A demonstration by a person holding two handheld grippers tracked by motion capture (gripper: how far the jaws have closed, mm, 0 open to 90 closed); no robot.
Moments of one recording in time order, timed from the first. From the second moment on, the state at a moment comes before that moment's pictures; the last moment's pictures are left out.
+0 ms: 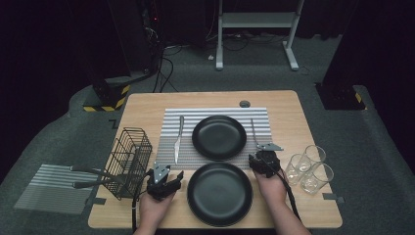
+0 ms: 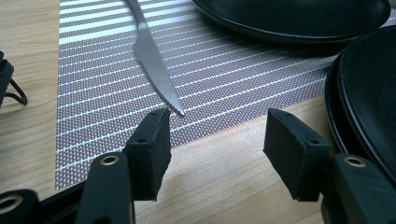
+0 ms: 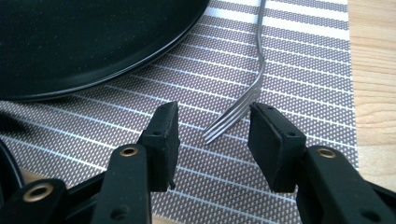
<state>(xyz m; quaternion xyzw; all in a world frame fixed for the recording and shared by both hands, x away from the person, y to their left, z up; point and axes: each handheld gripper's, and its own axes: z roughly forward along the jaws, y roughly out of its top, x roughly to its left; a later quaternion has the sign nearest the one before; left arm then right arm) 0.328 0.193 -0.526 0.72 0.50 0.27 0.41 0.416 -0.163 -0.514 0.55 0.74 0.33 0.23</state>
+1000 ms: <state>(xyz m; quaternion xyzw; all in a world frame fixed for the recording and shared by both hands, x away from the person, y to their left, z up) 0.328 0.193 -0.526 0.72 0.49 0.27 0.41 0.420 -0.165 -0.519 0.56 0.73 0.33 0.23</state>
